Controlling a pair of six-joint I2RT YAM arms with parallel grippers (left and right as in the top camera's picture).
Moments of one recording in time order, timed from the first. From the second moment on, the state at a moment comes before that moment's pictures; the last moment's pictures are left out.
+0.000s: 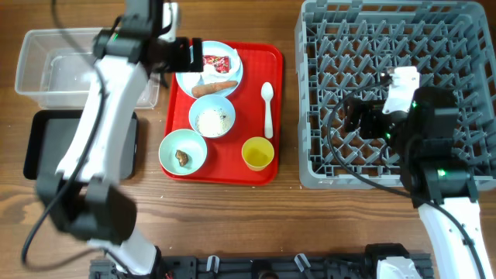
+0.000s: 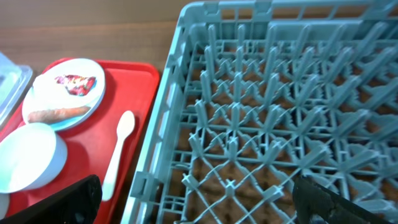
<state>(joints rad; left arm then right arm) -0.17 1.86 1.79 -0.99 0.06 -0.14 0.03 1.03 0.91 -0.52 -0.16 0.04</state>
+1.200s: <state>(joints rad) -0.25 2.36 1.87 -0.69 -0.01 -0.10 0.03 1.21 0.91 -0.56 -0.21 0.22</state>
